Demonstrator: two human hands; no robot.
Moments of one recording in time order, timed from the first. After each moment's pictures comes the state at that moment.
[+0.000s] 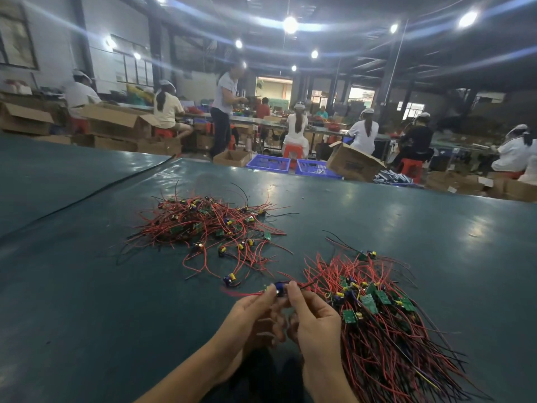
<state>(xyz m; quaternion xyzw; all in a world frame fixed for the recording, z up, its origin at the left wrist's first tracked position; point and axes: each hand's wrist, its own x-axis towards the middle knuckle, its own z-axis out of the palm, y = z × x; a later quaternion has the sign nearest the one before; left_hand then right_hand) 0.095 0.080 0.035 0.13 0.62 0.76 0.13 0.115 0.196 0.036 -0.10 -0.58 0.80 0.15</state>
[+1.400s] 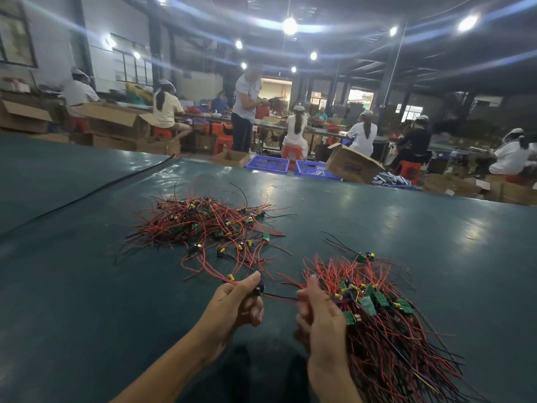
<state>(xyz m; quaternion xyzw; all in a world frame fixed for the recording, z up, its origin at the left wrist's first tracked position) 0.081 0.063 0.039 0.12 0.58 0.80 0.09 0.118 0.206 0.039 -0.09 -0.56 0.81 0.14</state>
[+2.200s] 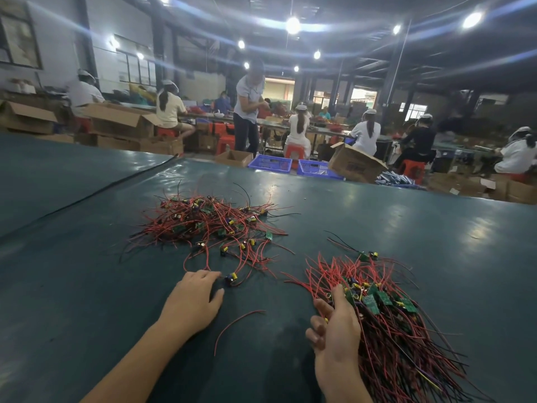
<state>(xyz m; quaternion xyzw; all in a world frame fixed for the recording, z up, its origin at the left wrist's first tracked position) 0.031 0.000 0.002 0.07 0.98 0.17 -0.10 0.110 0.220 0.036 -0.22 -0.45 0.85 0.17</state>
